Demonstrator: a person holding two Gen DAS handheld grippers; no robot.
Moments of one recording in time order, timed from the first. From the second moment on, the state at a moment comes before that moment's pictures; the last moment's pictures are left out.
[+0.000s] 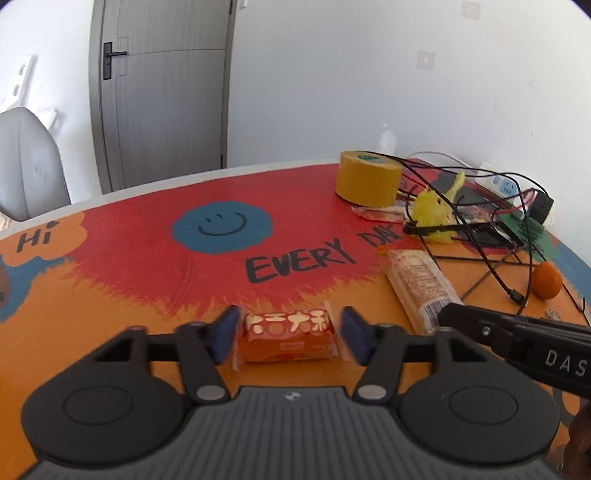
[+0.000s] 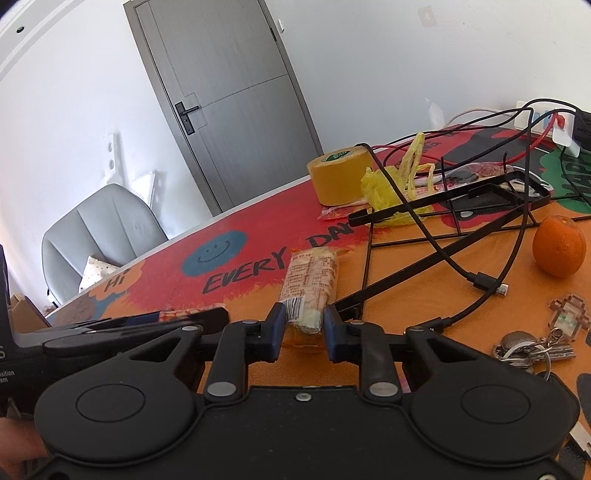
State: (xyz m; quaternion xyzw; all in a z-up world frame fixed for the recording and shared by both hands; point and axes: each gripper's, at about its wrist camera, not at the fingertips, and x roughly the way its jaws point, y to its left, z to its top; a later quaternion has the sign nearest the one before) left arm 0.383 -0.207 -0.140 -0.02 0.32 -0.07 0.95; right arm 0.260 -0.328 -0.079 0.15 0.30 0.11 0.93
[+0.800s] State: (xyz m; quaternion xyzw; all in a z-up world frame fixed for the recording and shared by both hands) left arm 0.315 -0.156 -0.119 -0.06 0.33 -0.06 0.94; right arm 0.212 -0.295 -0.066 0.12 0.33 0.13 0.93
